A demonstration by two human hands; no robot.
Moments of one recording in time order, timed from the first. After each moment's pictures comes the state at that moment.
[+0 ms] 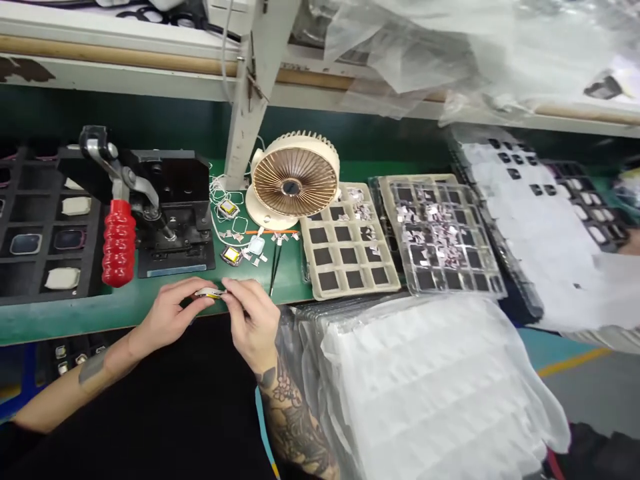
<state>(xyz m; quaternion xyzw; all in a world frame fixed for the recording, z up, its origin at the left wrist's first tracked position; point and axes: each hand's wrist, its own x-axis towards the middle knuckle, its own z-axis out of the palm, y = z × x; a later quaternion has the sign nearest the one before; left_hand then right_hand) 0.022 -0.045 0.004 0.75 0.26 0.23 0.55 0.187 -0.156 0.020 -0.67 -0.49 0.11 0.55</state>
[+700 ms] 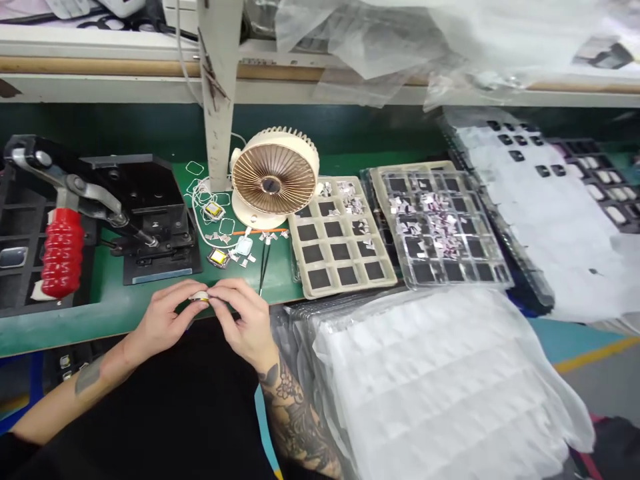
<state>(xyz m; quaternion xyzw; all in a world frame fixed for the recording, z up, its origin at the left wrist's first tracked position) 0.040 -0.051 0.007 0.81 0.23 0.27 0.47 0.215 -0.165 0.022 -0.61 -0.54 0.21 0.55</state>
